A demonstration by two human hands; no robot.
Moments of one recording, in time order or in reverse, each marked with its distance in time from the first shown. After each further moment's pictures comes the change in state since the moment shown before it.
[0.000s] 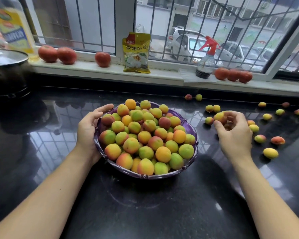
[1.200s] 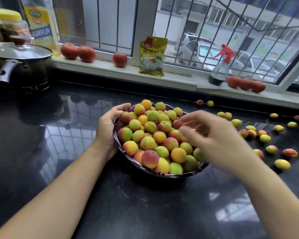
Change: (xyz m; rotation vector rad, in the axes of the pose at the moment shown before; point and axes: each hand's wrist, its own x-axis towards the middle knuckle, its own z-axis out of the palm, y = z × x) left_hand 0.001 0.000 -0.006 0.038 0.014 0.015; right_hand -0.052 -0.142 -0.007 -0.098 -0.710 -0.269
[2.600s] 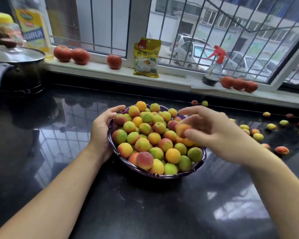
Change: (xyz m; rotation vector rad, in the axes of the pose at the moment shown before) left_hand -0.001 0.000 0.001 -0.035 -0.015 -0.020; right_hand 0.015 0.033 -0.019 0.268 -0.202 -0.072
